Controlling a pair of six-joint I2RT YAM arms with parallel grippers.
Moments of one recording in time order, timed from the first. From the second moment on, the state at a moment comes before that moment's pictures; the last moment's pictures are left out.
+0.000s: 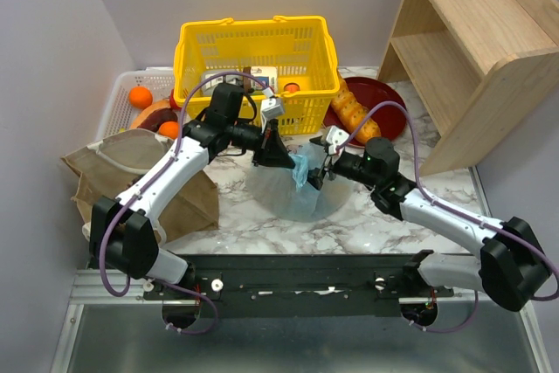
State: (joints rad) left arm -0.45 1.44 1.22 -0.42 1.19 0.13; right arm 0.64 1.20 0.65 0.44 -0.44 -0.28
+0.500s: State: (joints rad) left arm -0.45 1.46 1.22 -0.42 1.22 0.14; right arm 0.67 1.33 0.59 0.76 -0.41 -0.27
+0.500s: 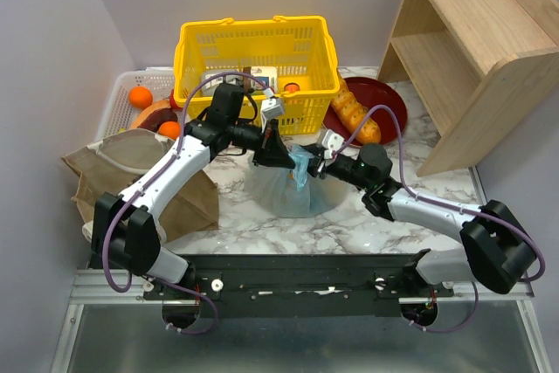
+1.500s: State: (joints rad) left arm -0.74 1.26 1.19 -0.37 0.53 0.37; right arm 0.71 0.96 0.76 -0.07 -0.18 -0.16
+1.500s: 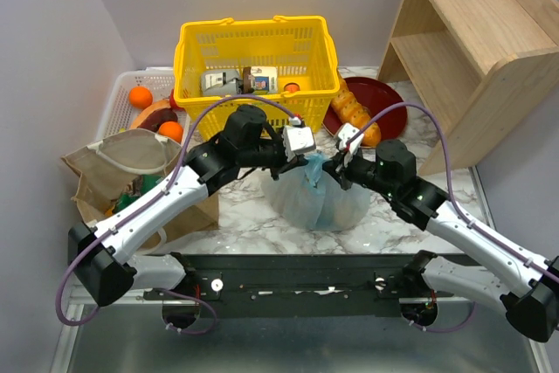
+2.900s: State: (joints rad) left arm -0.81 1.11 0.97 -0.29 0.30 0.43; right arm 0.65 1.29 0.94 -0.08 -0.68 -0.38
